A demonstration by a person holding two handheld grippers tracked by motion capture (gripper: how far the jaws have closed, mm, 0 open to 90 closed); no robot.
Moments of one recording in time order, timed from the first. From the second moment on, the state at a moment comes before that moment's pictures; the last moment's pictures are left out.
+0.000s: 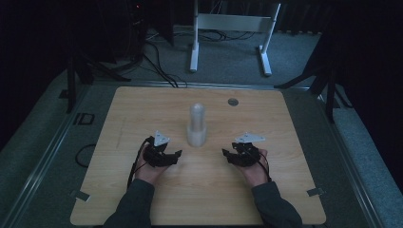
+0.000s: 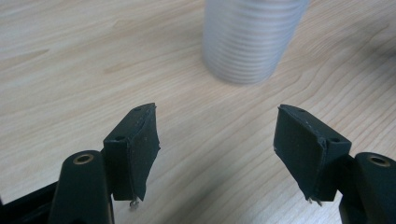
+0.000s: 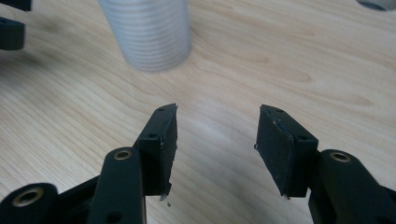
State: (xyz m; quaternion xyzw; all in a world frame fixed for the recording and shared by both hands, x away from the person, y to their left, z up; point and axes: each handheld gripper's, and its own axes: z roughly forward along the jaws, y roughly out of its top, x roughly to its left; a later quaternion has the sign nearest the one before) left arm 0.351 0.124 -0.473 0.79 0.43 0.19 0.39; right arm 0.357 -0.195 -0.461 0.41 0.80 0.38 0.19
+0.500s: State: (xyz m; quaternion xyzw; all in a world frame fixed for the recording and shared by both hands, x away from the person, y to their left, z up) left arm 0.368 0.110 -0.450 0.80 0.39 0.20 0.41; right arm 0.370 -0.180 -0.435 0.38 0.81 0.41 0.19
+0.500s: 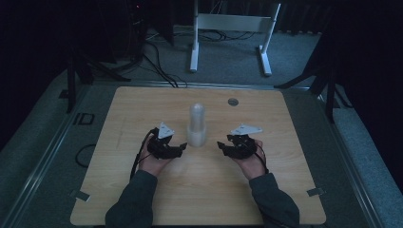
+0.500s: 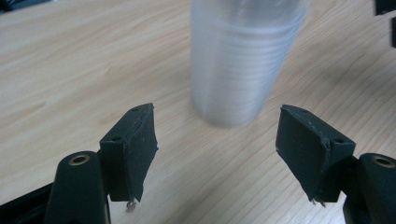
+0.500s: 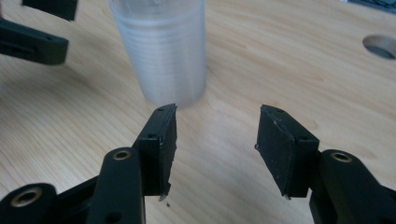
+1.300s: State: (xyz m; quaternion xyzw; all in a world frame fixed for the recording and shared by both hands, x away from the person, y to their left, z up) left arm 0.392 0.083 -0.450 0.79 0.39 0.20 0.43; right arm 0.389 -0.156 -0.397 0.36 0.80 0.43 0.19
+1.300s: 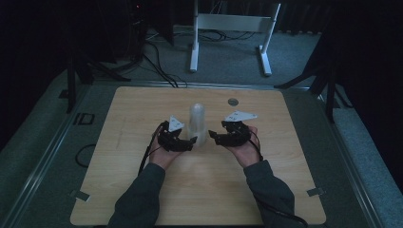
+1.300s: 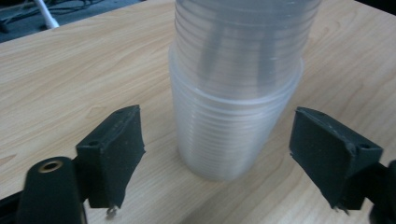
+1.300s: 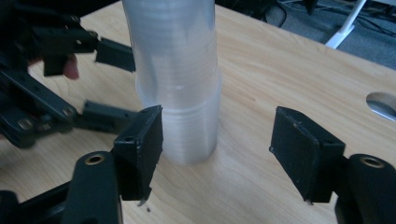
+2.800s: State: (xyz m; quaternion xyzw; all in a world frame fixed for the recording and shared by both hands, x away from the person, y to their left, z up) left arm 0.404 0.066 -0.459 0.77 0.38 0.20 0.47; right arm 0.417 -0.109 -0.368 0.32 0.79 0.49 0.18
